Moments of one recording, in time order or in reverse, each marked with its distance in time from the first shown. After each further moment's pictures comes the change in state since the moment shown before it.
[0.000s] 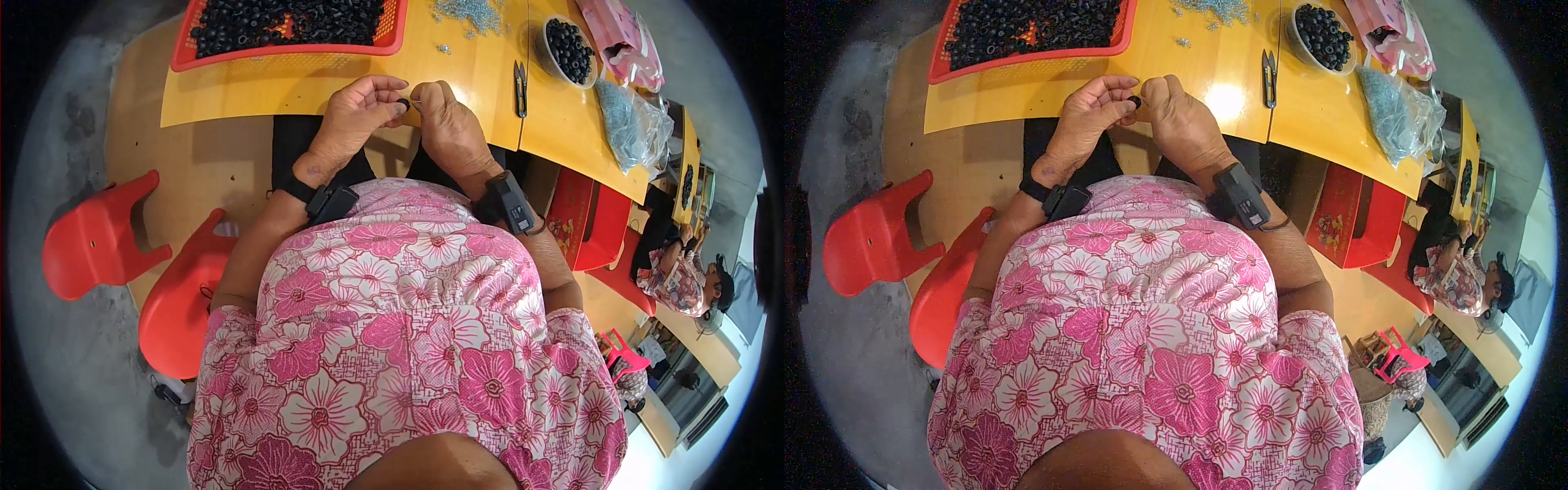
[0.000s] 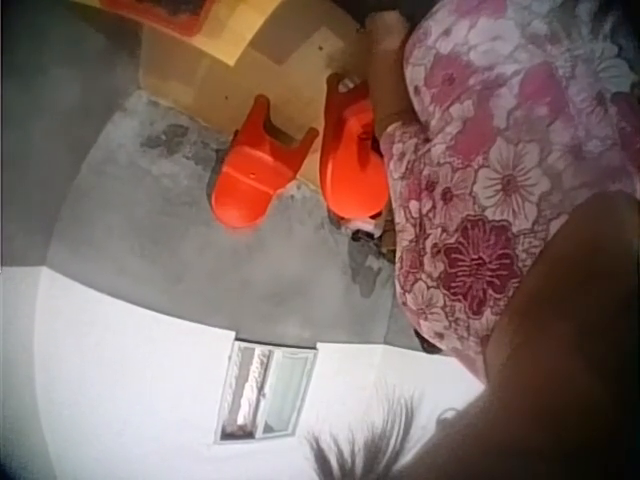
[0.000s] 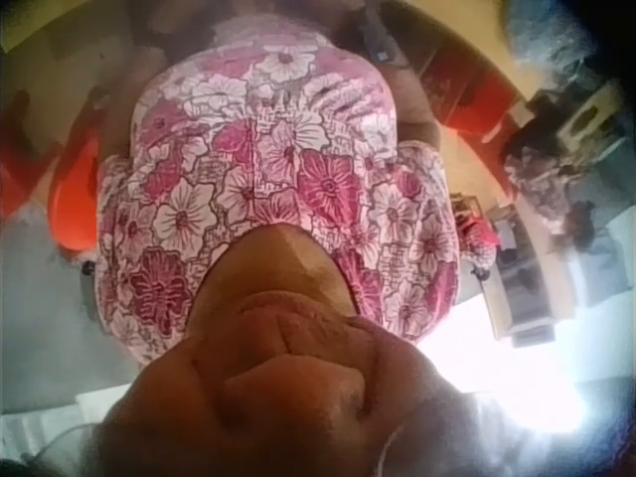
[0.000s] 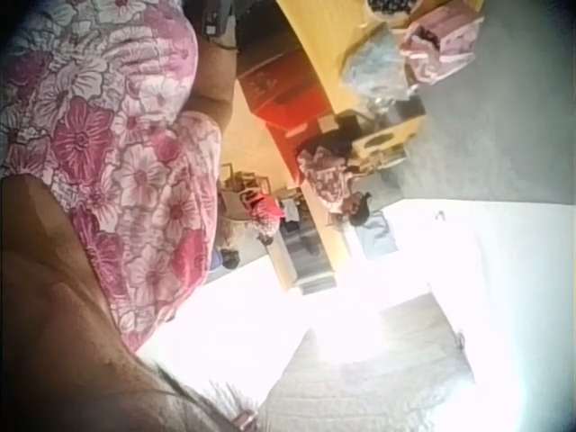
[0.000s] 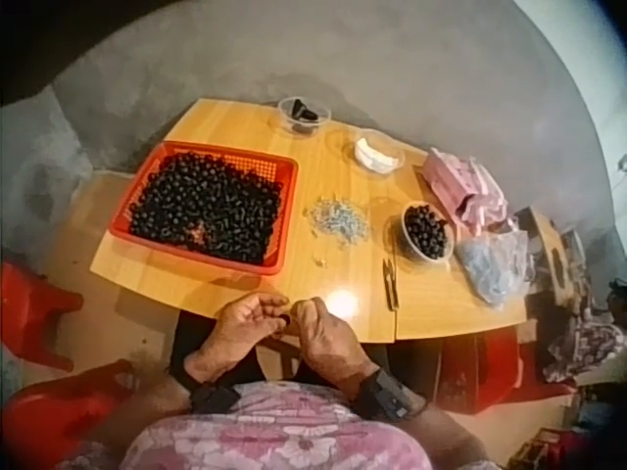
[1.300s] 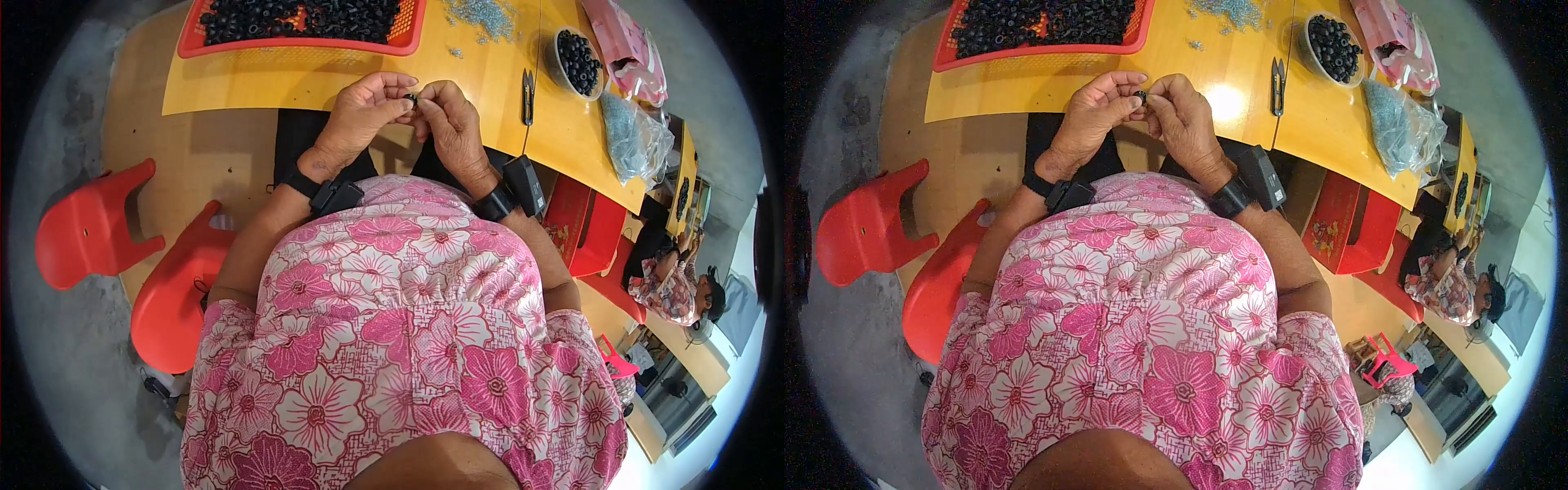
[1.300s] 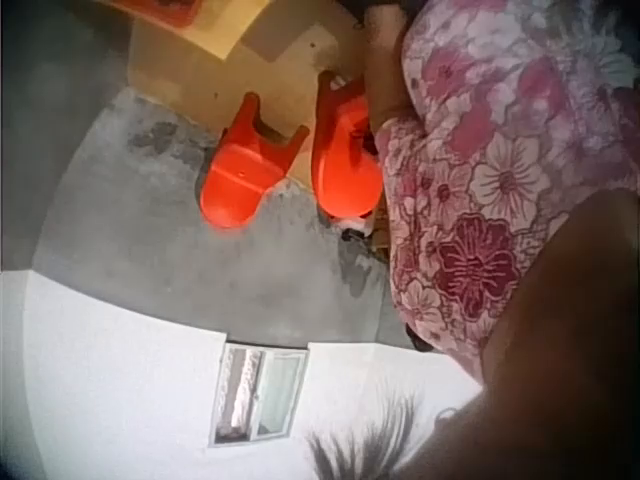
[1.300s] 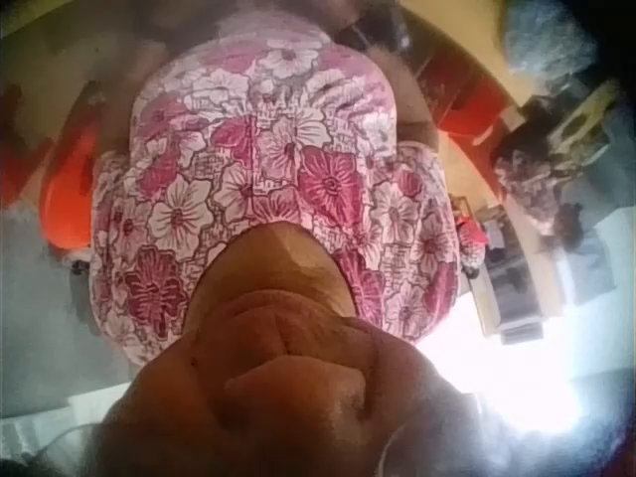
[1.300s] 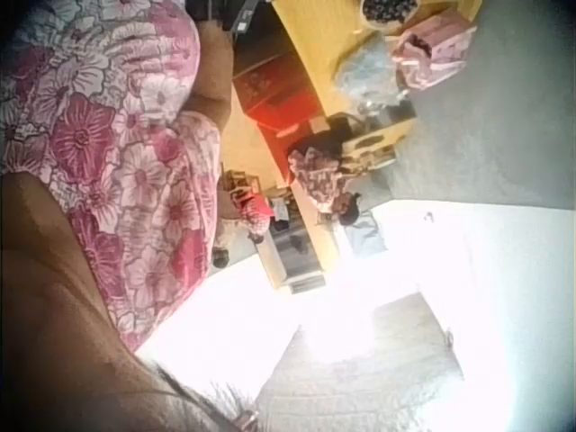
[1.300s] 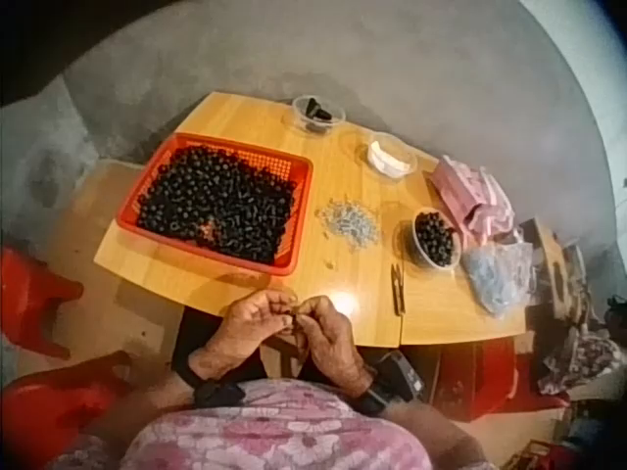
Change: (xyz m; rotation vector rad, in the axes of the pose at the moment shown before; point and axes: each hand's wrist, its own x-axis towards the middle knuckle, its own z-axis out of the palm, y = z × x) left_hand 0.000 -0.002 -0.006 -0.098 -0.021 0.031; right_hand 0.004 -0.008 0.012 0.992 0.038 0.396
